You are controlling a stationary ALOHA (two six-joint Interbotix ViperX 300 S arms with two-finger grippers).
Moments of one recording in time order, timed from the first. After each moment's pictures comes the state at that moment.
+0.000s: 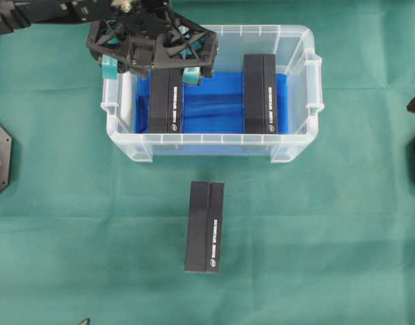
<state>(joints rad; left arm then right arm) 0.22 0.10 -0.15 0.03 1.45 -1.17 -0.01 -0.77 0.55 -0.10 1.32 0.19</state>
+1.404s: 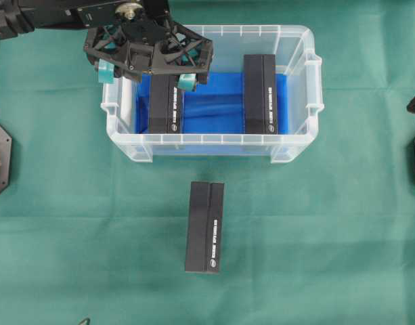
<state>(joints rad) 0.22 0.10 -0.11 0.03 1.47 -1.17 -0.01 -0.77 0.55 -0.10 1.32 0.19</state>
